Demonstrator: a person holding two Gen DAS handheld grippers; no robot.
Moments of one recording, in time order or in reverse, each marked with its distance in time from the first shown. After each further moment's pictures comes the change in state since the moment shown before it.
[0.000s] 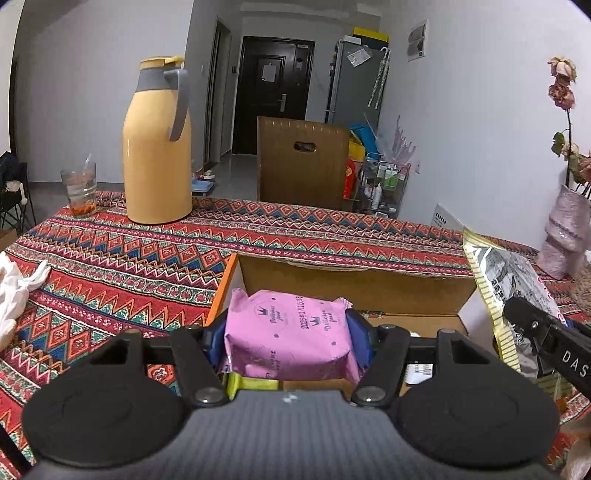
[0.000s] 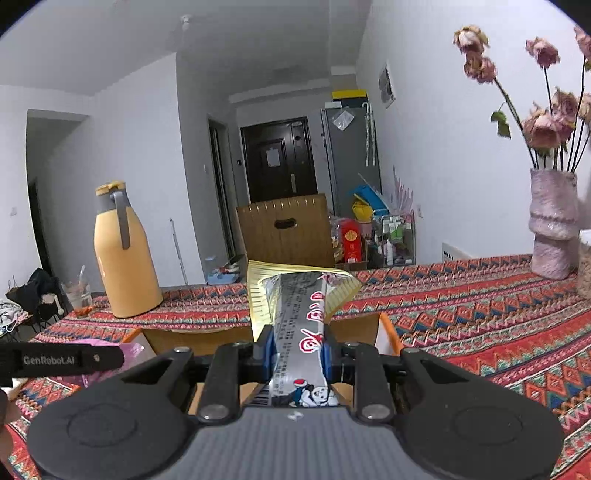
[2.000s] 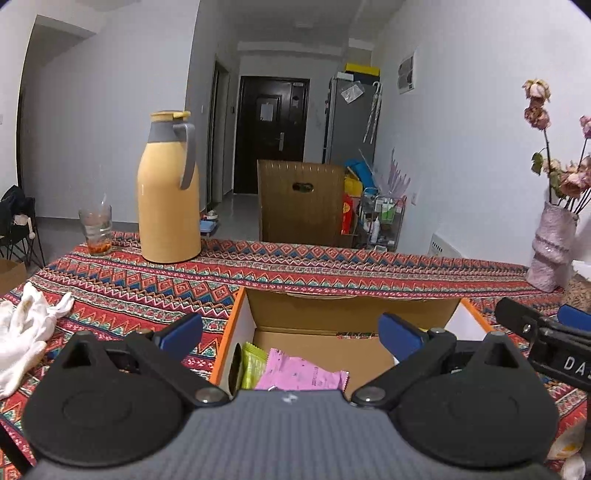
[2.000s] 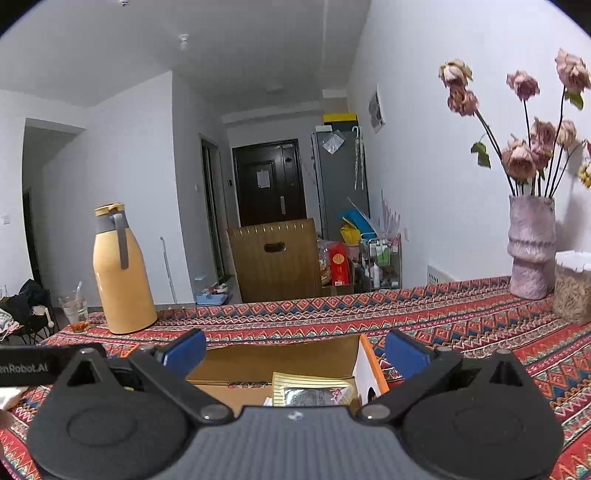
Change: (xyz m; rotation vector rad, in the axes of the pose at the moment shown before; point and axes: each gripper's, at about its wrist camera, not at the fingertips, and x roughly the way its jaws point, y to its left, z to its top) left arm -0.068 -0.008 -0.003 0.033 -0.142 0.008; right arm -0.056 0.009 0.012 -0.020 -0.092 -0.033
